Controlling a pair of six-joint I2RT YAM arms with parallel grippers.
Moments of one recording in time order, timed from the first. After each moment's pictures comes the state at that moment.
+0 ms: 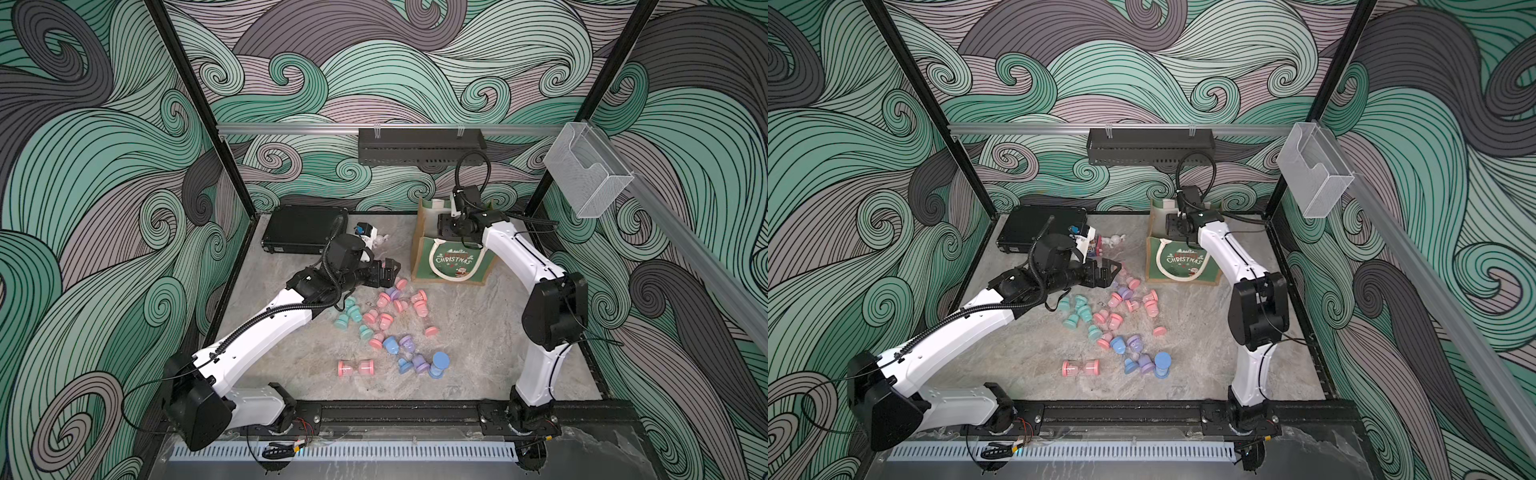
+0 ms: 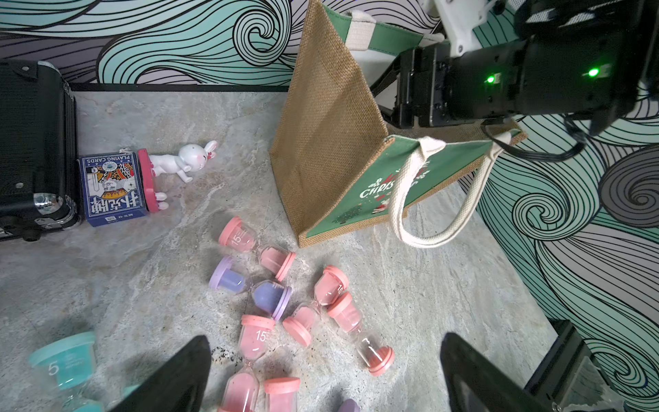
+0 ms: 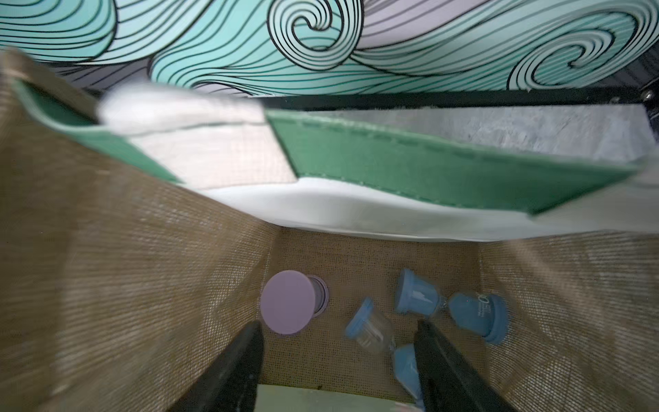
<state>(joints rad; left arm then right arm) -0.66 1.28 1.15 -0.42 0.02 -0.42 0.30 1.89 1.74 -0.64 0.11 0.22</state>
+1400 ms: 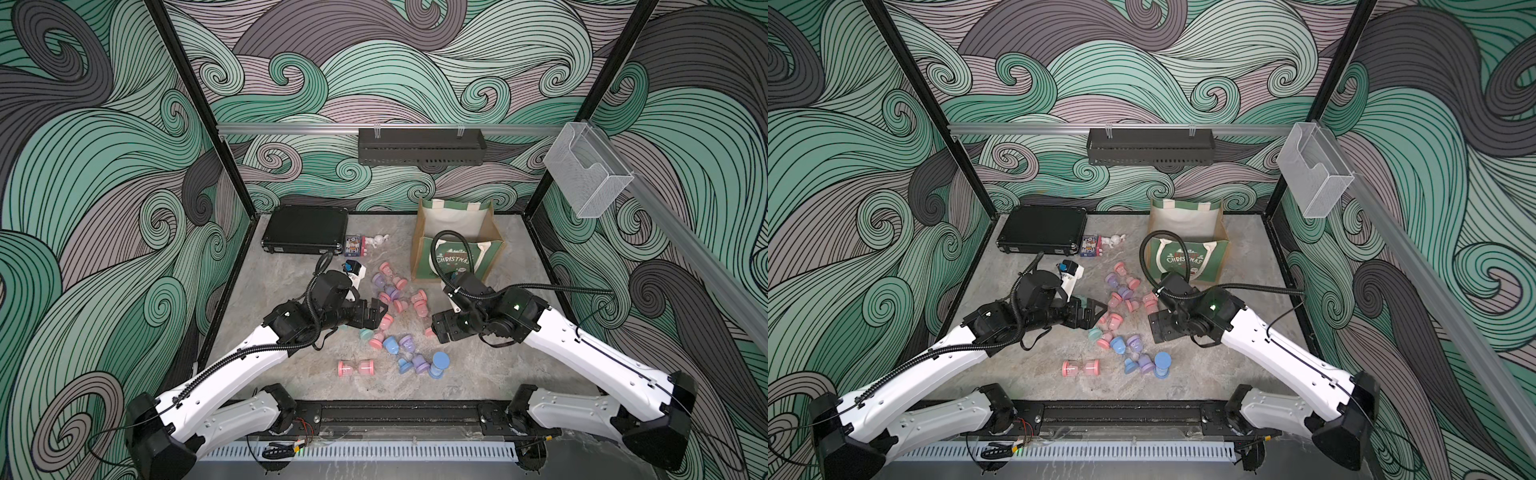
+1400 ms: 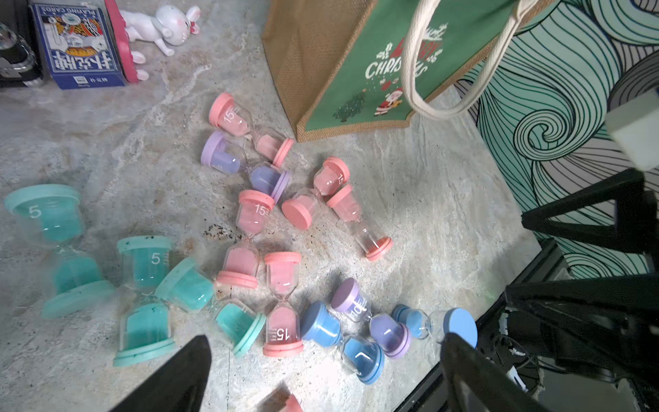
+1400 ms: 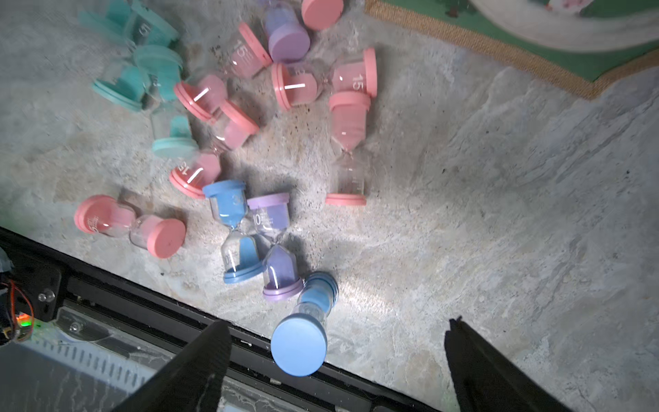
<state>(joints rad) -0.75 1.00 0.88 -0.58 0.06 -0.49 0.88 1.15 1.11 -1.14 0.12 0.51</state>
